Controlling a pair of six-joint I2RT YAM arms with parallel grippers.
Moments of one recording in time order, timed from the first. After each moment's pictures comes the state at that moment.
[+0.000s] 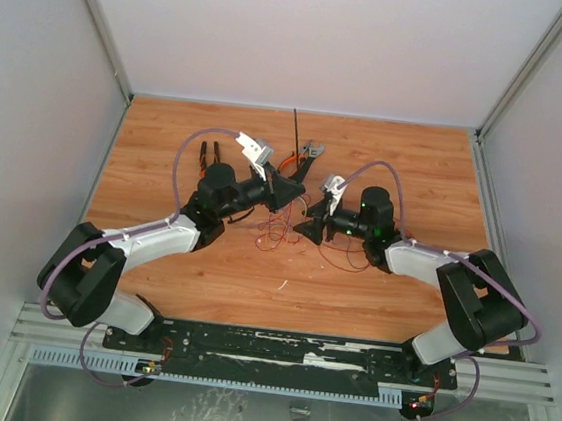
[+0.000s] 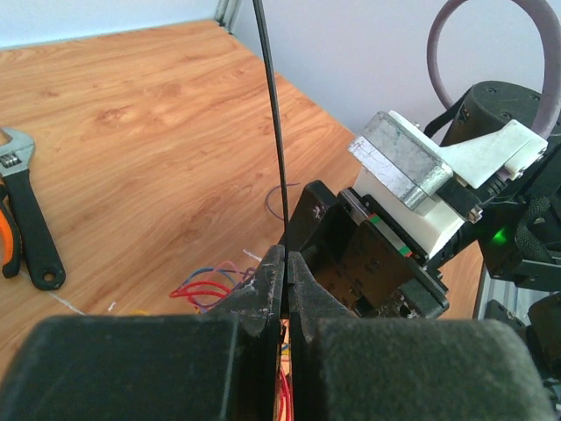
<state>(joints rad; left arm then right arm) -0.60 1.41 0.72 0.70 0.36 -0.39 0.50 1.53 0.62 0.63 -0.74 -0.07</state>
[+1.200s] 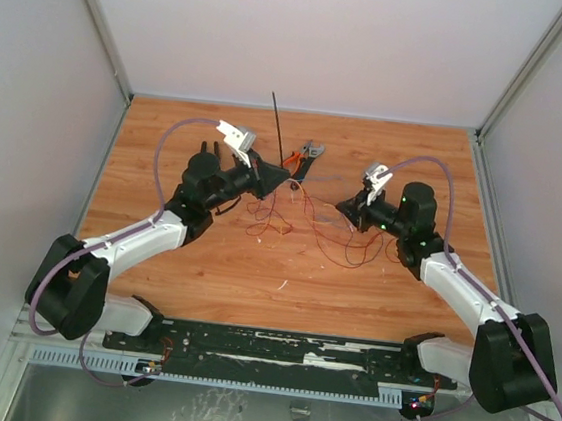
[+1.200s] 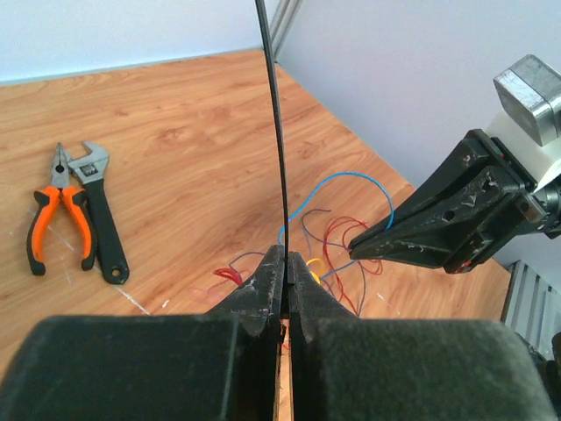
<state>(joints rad) -0.52 1.32 0.75 0.60 0.34 -0.39 0.32 1.20 0.64 0.27 -0.64 -0.13</state>
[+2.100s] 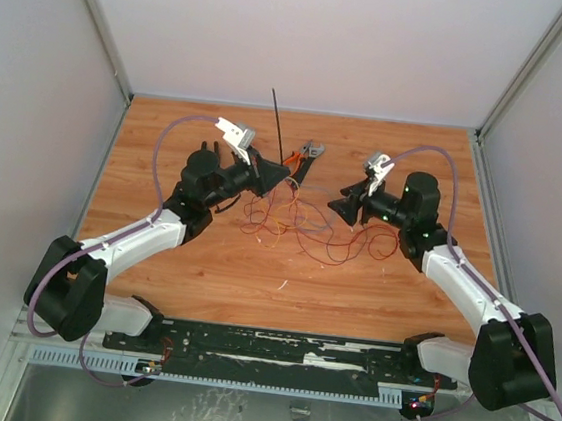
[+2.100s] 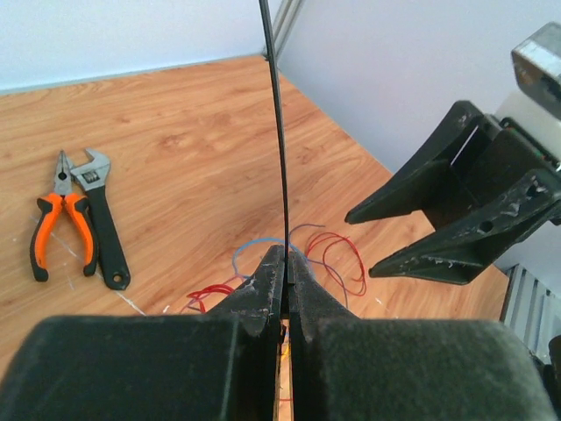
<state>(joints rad) -0.51 1.31 0.77 0.57 0.34 -0.39 0.31 1.21 0.72 0.21 -0.68 -0.09</state>
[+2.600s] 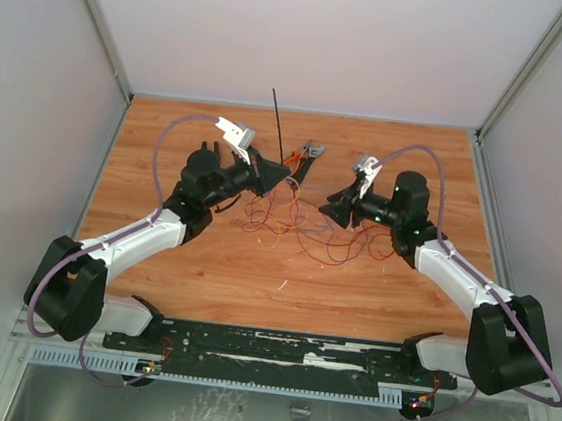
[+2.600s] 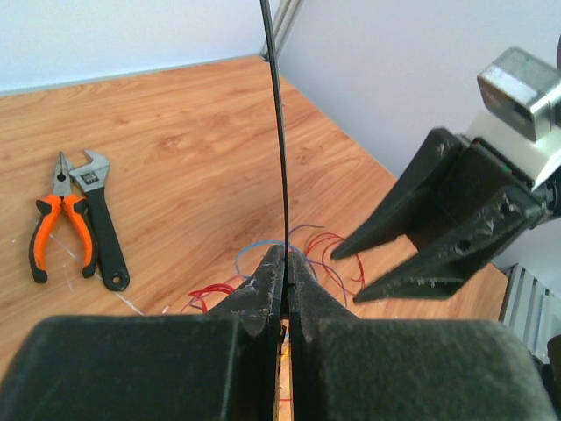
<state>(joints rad) -0.51 1.31 0.77 0.57 0.34 -0.39 0.33 1.29 0.73 0.28 -0.77 -0.06</state>
